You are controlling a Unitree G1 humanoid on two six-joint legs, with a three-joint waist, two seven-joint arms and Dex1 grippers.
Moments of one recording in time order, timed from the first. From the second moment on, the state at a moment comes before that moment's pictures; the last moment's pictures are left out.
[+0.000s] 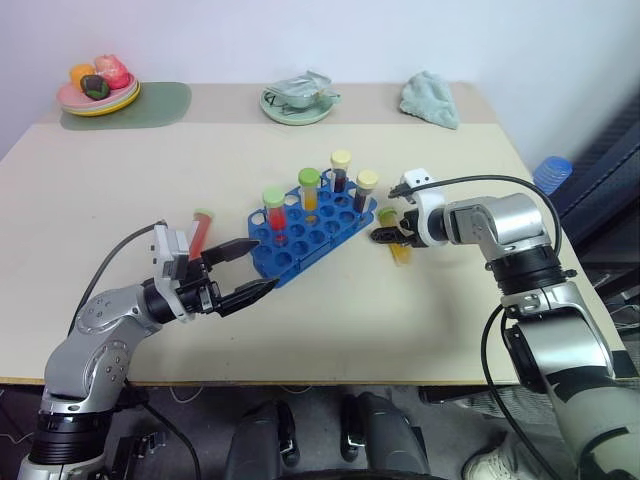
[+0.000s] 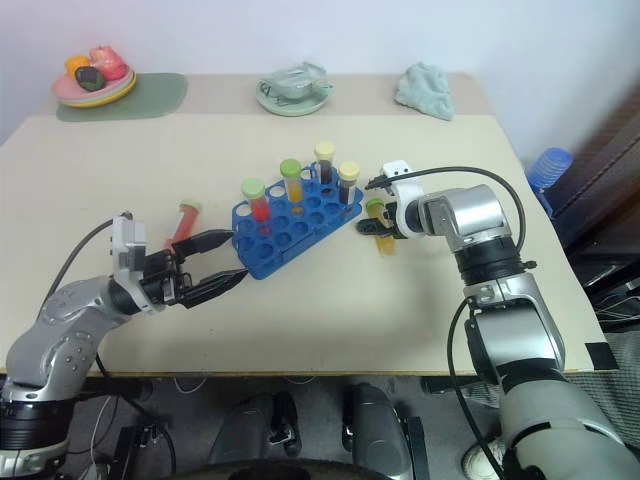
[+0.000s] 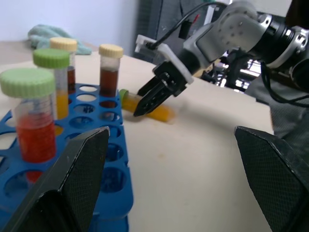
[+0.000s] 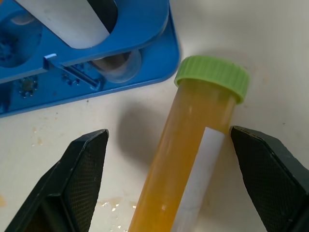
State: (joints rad) left arm -0.08 0.59 0.17 -0.30 -0.71 0.37 -1.02; right arm -0.94 -0.48 0.19 0.46 0.26 1.07 0.60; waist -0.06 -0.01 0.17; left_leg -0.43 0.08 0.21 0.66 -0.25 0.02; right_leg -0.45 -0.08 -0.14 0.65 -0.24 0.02
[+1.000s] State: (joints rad) left arm -0.08 0.57 0.18 -0.26 -0.69 0.34 -1.02; right arm -0.49 -0.49 0.03 -0.28 0.38 0.66 0.82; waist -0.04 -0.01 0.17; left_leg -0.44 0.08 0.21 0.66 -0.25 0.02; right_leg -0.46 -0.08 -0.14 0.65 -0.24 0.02
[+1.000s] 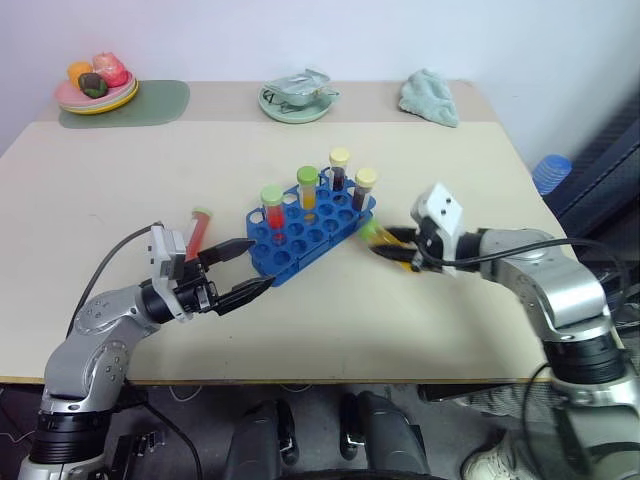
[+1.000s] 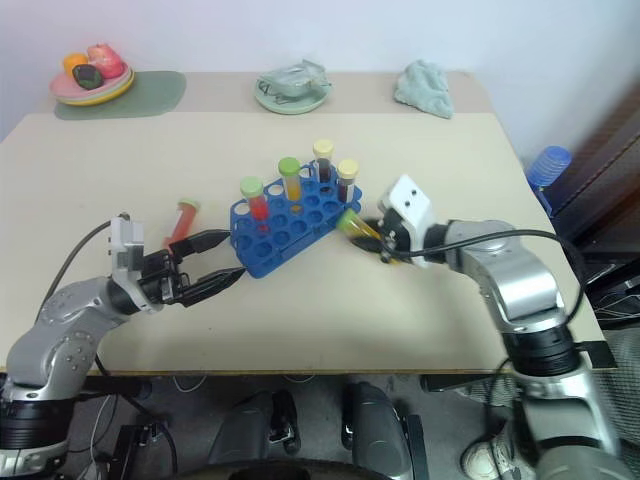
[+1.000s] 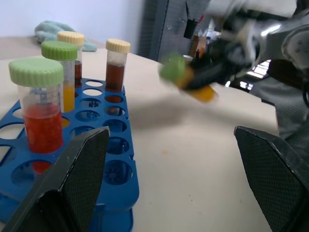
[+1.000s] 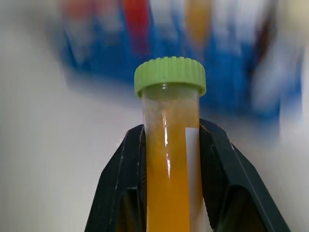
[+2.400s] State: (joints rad) left arm -0.04 0.60 0.25 -0.32 -0.71 0.36 -0.94; right arm -0.81 0.09 -0.17 1.02 0.38 -0.58 0.83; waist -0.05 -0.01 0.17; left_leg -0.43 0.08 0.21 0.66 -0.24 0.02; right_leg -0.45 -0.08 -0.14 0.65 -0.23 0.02
